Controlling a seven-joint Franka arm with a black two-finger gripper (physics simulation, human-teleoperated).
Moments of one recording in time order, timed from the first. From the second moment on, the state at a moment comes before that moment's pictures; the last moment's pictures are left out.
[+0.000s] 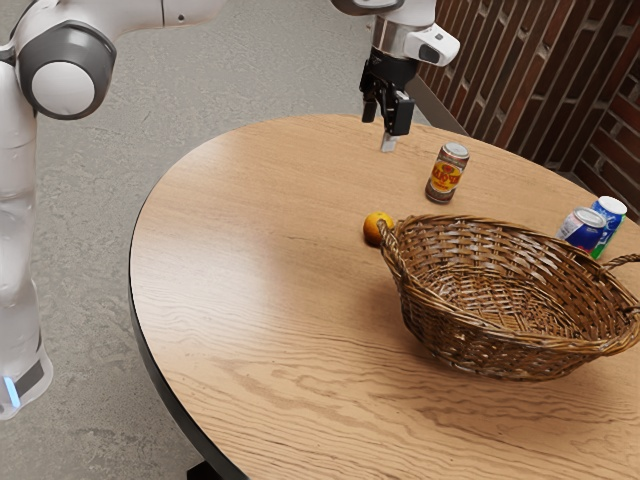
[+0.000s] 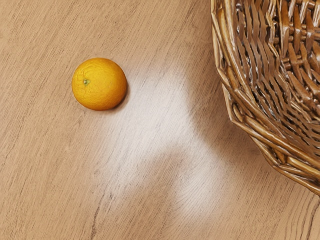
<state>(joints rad) -0.01 0.09 0.04 -1.31 0.01 1.49 -0.01</state>
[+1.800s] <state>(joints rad) -0.20 0.11 0.44 -1.65 -0.06 1.89 -0.07</state>
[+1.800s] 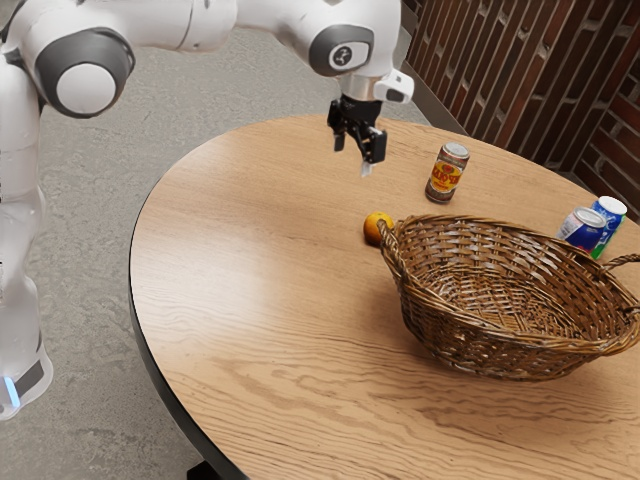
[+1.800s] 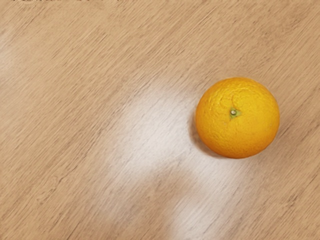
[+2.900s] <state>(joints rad) -0.13 0.42 0.37 -1.47 -0.17 1.94 -0.09</state>
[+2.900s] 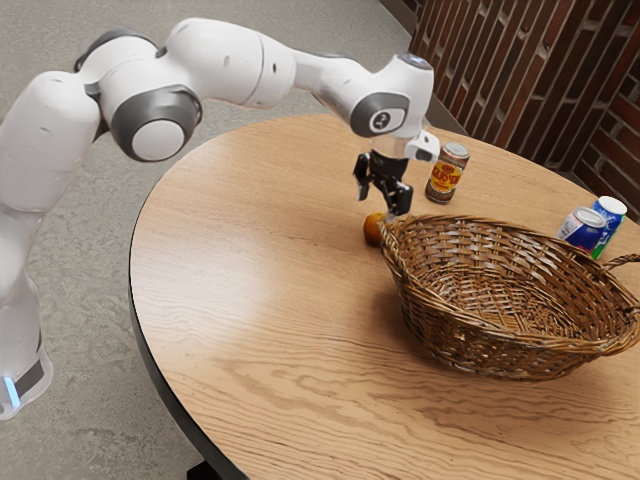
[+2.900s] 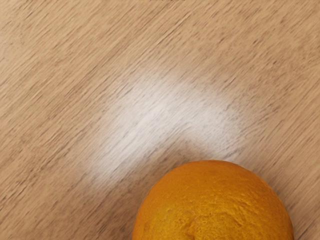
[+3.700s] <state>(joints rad) -0.12 0.51 0.33 -1.44 -0.18 1.97 -0.09</state>
